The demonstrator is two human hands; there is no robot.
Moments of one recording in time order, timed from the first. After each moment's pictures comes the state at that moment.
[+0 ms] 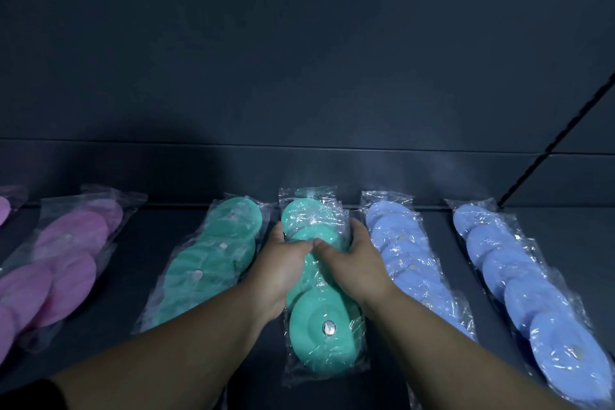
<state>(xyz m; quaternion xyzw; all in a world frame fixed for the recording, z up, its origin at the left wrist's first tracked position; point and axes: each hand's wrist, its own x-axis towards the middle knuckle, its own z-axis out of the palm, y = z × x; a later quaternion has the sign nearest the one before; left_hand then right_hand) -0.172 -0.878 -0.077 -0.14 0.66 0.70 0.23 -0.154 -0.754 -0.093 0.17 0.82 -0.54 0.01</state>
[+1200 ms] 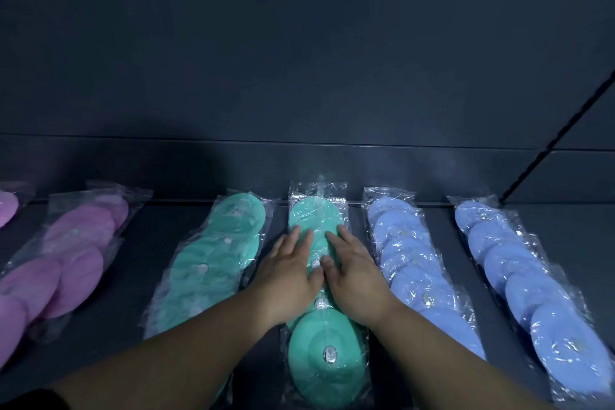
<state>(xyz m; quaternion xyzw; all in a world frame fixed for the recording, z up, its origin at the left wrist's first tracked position) -0.165 -0.893 -0.101 0.15 0.94 0.25 0.20 -0.135 -0.755 -0.107 0.03 0.94 -0.33 0.02</state>
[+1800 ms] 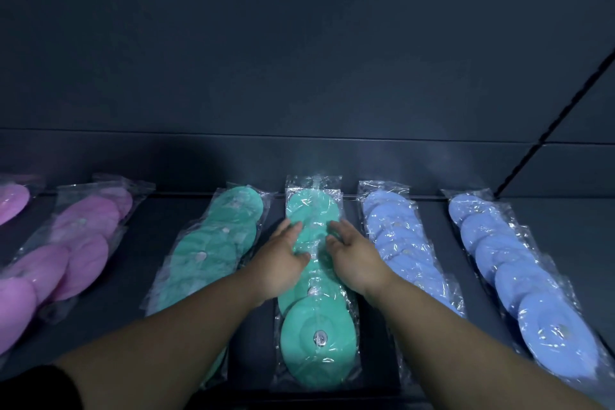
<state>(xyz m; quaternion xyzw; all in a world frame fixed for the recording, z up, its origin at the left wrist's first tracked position) -0.164 -0.894 -0.090 0.08 0.88 0.42 0.21 -0.141 -0.747 -0.086 0.10 0.88 -0.47 0.08</state>
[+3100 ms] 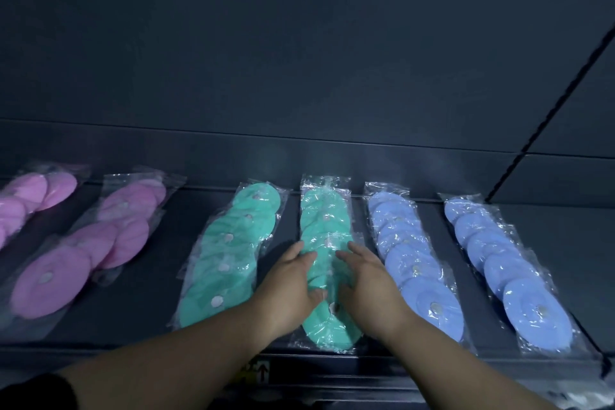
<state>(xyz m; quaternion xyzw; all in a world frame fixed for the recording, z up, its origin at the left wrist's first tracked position) -0.083 -0.914 -0.084 0.14 0.92 0.34 0.15 -0.057 -0.761 -0.079 0.02 0.96 -0.27 0.04</state>
